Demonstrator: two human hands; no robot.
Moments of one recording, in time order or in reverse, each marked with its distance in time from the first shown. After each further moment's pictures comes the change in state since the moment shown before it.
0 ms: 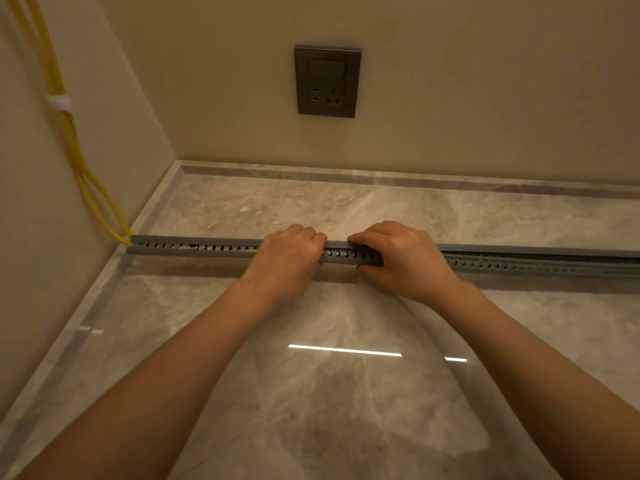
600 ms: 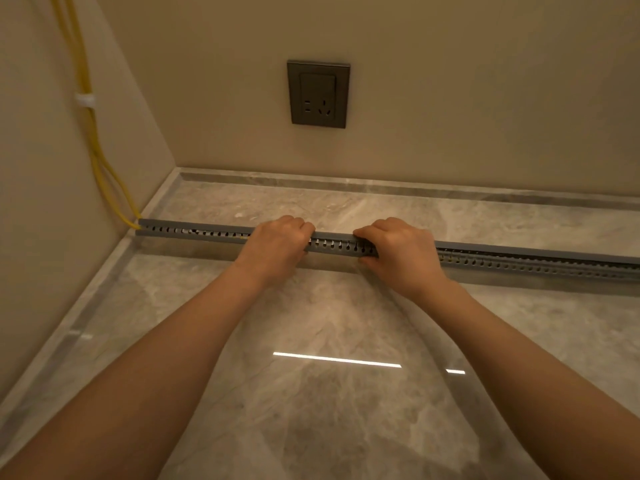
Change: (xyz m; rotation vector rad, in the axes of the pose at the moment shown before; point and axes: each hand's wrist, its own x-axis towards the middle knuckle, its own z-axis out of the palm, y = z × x) left_hand 0.020 -0.010 0.003 0.088 -0.025 -0.015; right_hand -0.001 0.014 -0.001 -0.124 0.069 0.108
